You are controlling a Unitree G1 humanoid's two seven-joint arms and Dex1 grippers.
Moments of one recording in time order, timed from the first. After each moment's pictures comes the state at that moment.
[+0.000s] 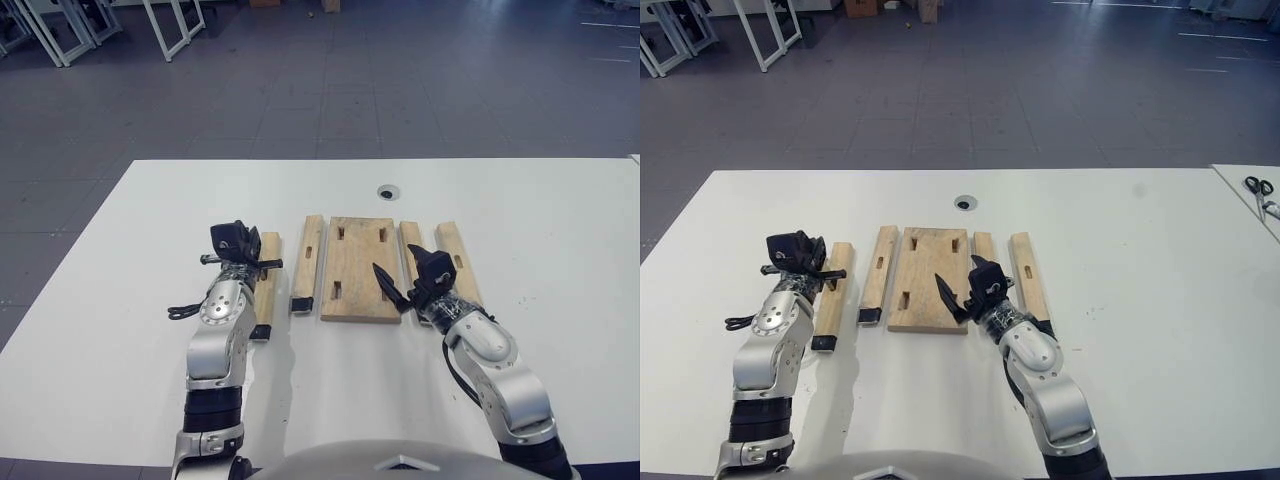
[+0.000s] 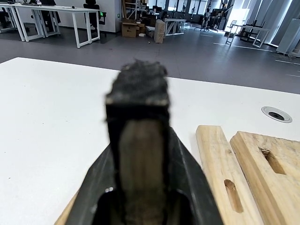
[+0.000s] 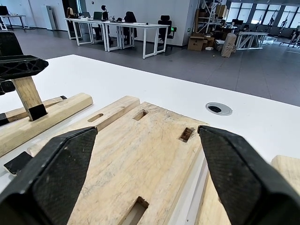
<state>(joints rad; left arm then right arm) -0.07 0.09 0.11 -0.17 -0.18 0.41 0.06 0.09 -0.18 0.25 -0.49 0.09 0.42 0.27</state>
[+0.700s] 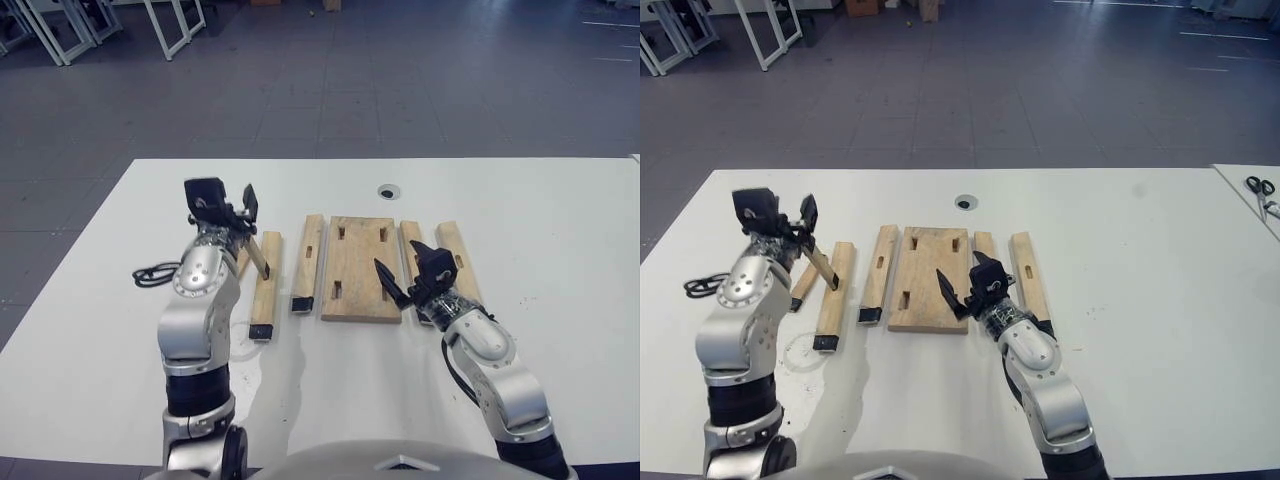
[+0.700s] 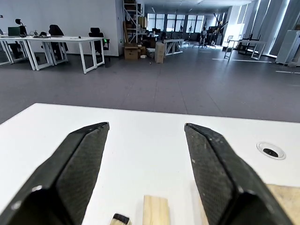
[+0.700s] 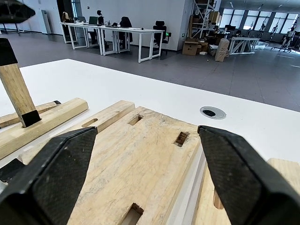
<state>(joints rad) -0.33 0.18 0.20 -0.42 -0.20 0.75 0.06 0.09 -0.16 0.25 -0.47 0.08 0.40 0.24</state>
